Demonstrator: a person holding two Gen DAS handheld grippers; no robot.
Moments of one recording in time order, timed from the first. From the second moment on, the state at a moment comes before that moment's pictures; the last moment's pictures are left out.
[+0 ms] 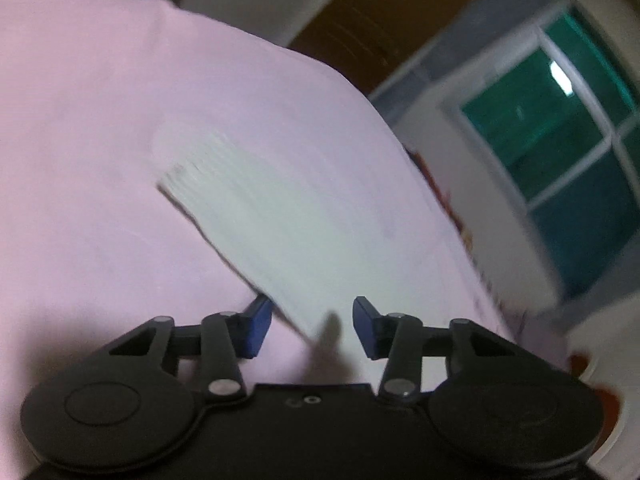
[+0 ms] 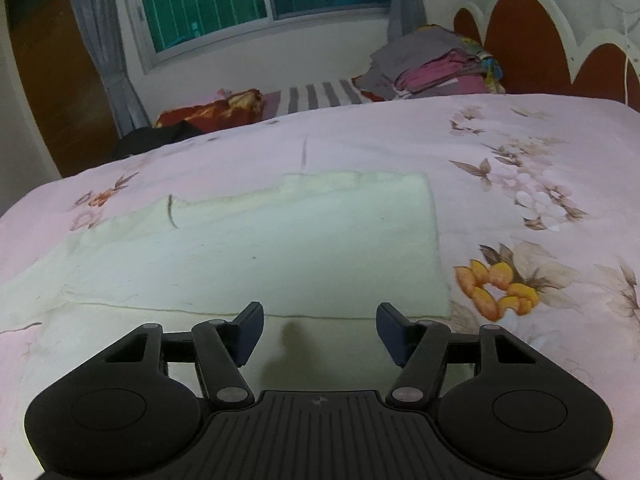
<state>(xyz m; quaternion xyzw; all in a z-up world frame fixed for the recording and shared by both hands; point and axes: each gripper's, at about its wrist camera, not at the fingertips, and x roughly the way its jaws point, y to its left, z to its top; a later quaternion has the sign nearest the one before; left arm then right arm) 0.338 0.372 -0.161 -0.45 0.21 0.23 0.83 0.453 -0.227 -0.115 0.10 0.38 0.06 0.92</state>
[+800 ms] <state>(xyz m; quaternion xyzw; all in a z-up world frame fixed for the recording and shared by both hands) 0.433 0.345 -0.113 -0.38 0.19 0.20 0.88 0.450 -0.246 -0.104 0.11 0.37 0.03 0.92</state>
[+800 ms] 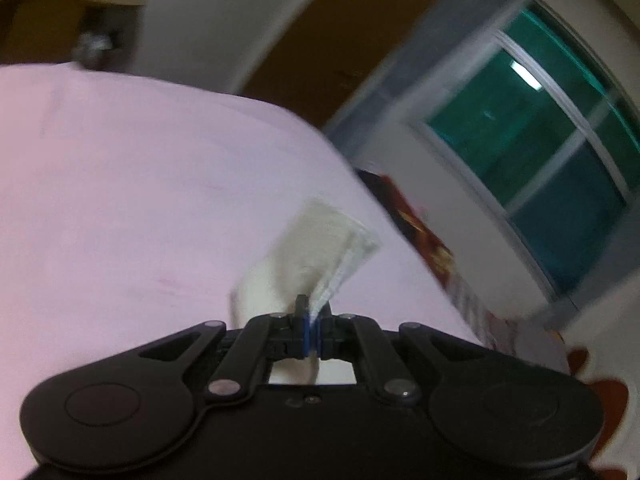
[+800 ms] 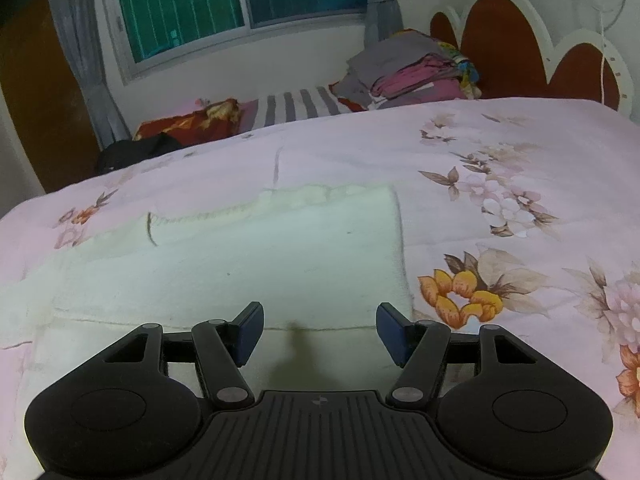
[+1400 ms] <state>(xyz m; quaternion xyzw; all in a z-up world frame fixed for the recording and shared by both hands) 0.511 0.047 -0.098 -0.16 0.29 -0.09 0.94 0.433 -0.306 -0.090 0.16 0.34 -0.03 0.93</state>
